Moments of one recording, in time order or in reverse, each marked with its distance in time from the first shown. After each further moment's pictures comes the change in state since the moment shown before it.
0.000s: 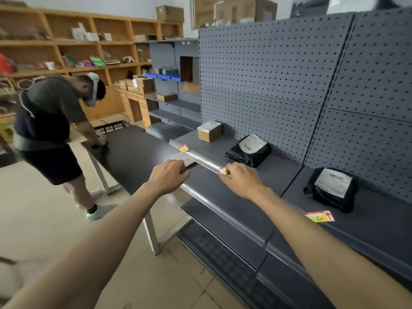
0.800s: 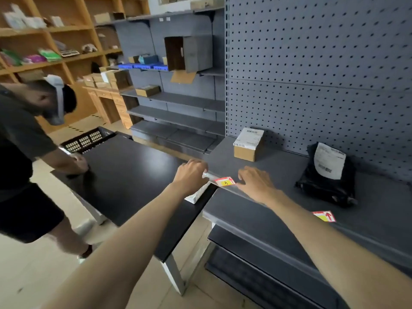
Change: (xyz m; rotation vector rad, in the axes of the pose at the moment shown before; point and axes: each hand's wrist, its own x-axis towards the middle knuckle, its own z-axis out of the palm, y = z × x) left_hand 0.315 -0.252 0.122 -0.038 -0.167 0.269; right_hand 0.353 -0.044 0.196 -0.110 -0.110 0.205
